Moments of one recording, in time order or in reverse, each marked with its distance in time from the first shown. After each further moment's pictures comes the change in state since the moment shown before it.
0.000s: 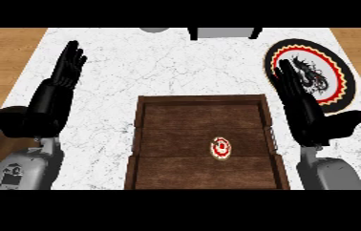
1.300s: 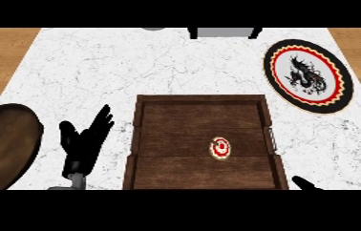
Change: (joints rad) left arm 0.261 -0.136 -0.051 0.212 0.087 -0.031 0.178; right arm 0.564 -0.166 0.004 -0.628 0.678 -0.309 0.296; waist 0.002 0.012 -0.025
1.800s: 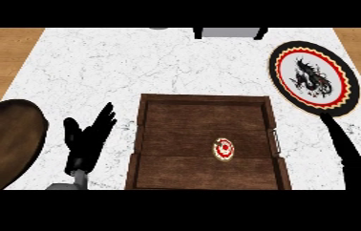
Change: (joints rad) left arm -0.022 -0.003 -0.007 0.008 -0.010 -0.010 0.010; right arm -0.189 -0.056 0.196 -0.074 0.193 0.314 0.531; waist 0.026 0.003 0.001
